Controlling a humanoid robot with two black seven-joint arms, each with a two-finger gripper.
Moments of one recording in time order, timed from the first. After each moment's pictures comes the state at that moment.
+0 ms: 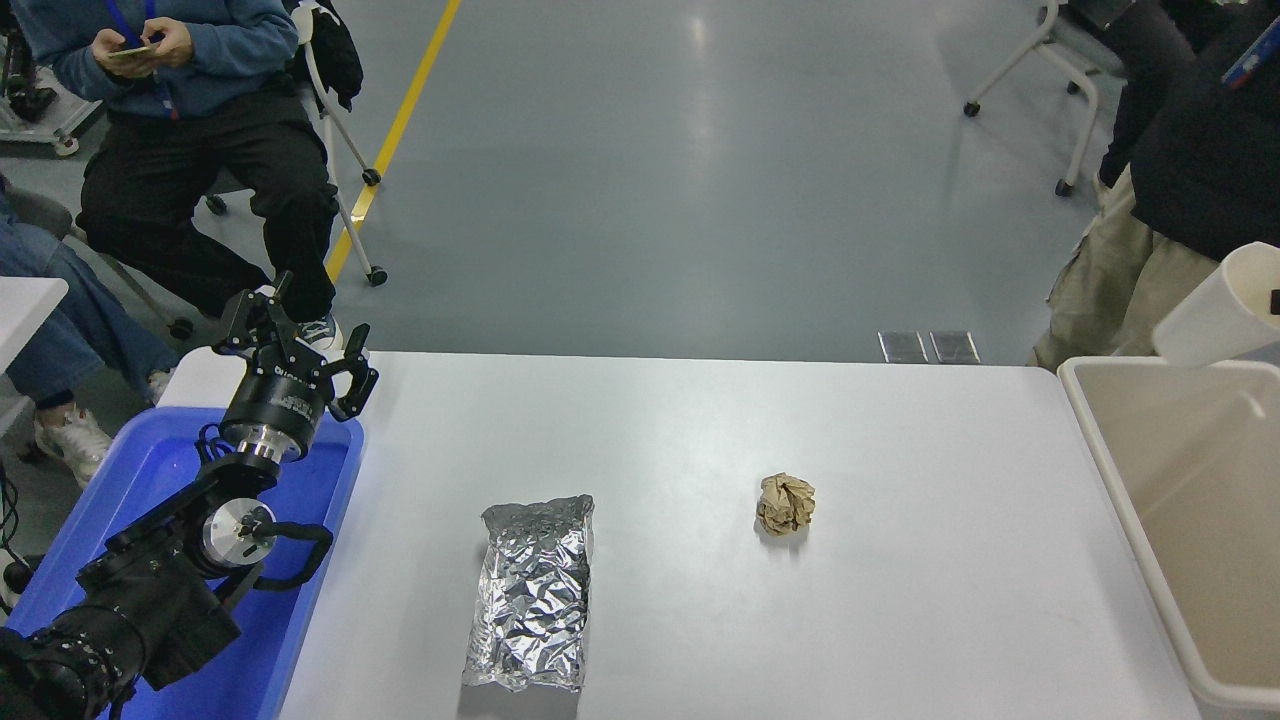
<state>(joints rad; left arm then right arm) -0.62 0.29 -0.80 -0.43 0.08 -0.50 -0.60 1.44 -1.18 -0.39 0.89 -1.18 0.30 0.37</state>
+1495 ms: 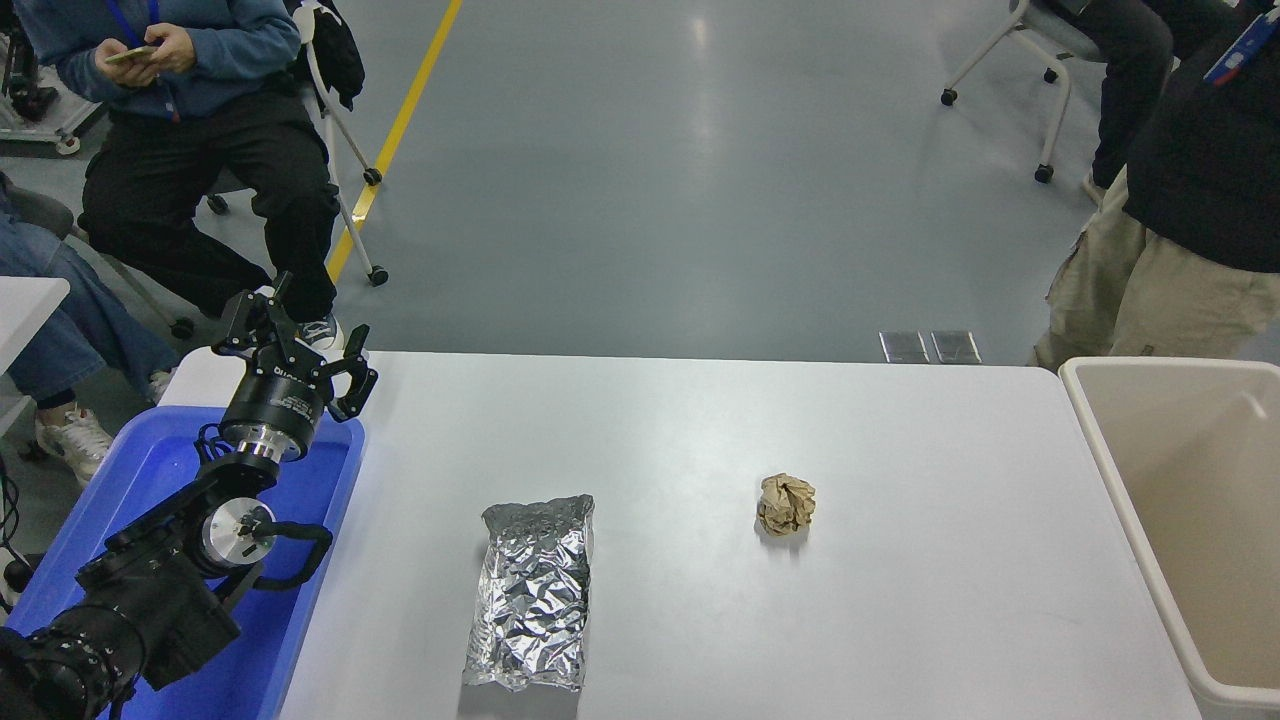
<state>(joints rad) -0.62 0.29 -0.80 -0.43 0.08 -0.50 -0.60 0.52 -0.67 -0.11 0.08 -0.11 0.05 0.34</state>
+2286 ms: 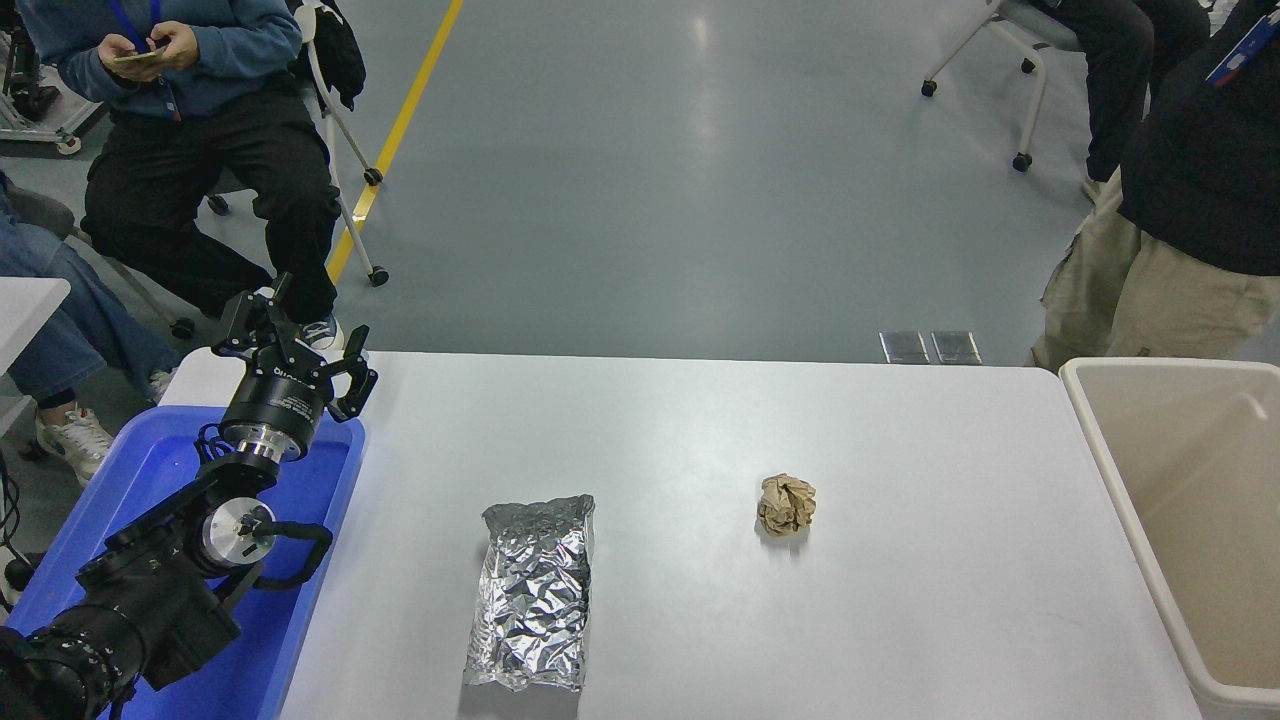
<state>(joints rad) -0.62 0.29 -0.80 -0.43 0.08 -0.50 -0.60 0.51 -0.53 0.11 0.02 -0.09 -0.01 0.29</state>
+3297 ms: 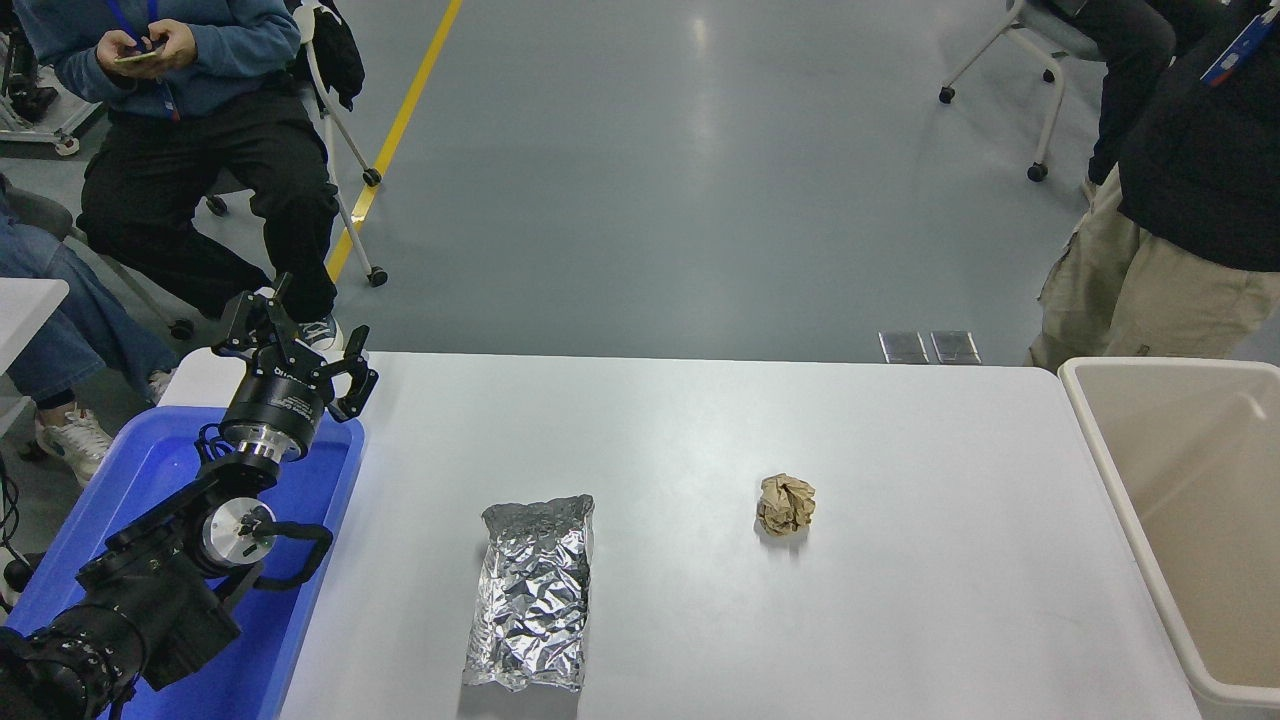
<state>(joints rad) -0.62 0.29 -0.80 -0.43 0.08 -0.50 -0.60 0.58 -0.55 0.18 0.02 -0.05 0.06 0.27</state>
